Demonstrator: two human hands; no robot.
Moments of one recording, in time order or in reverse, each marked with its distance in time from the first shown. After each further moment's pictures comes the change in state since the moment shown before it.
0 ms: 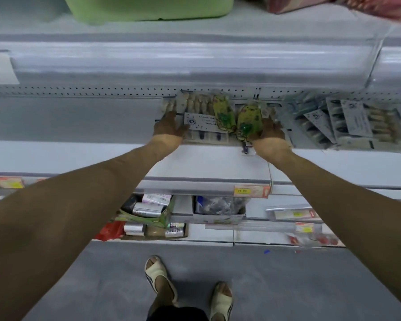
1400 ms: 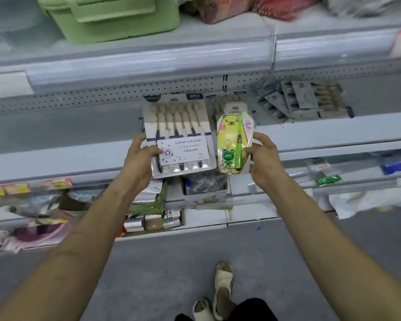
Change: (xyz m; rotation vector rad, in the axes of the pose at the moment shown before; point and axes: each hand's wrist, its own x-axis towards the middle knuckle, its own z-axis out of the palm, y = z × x) left_hand -0.168 0.008 -0.030 -0.946 -0.056 -0.303; right_hand -0.176 0.017 -0.047 1.372 0.028 0.435
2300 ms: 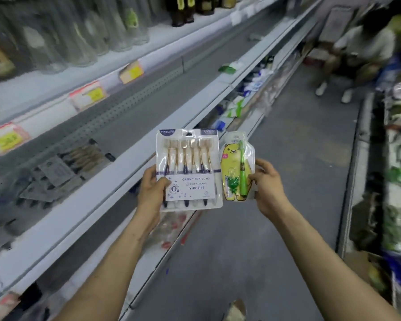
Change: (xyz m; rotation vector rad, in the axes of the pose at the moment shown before) left_hand -0.223 -0.148 0.536 0.336 -0.793 0.129; right_hand -0.132 -0.090 -0.542 0.253 0.797 -0.285
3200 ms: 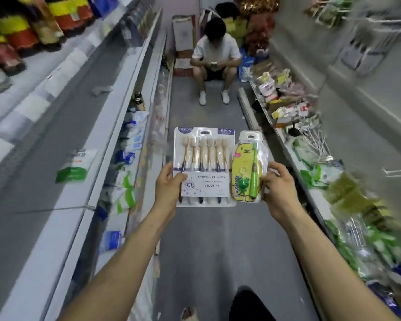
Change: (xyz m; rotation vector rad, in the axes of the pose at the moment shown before) left_hand 0.374 0.087 0.667 0.145 -0.730 -0.015; right_hand 0.483 -0.221 -0.266 0.260 0.641 -0.112
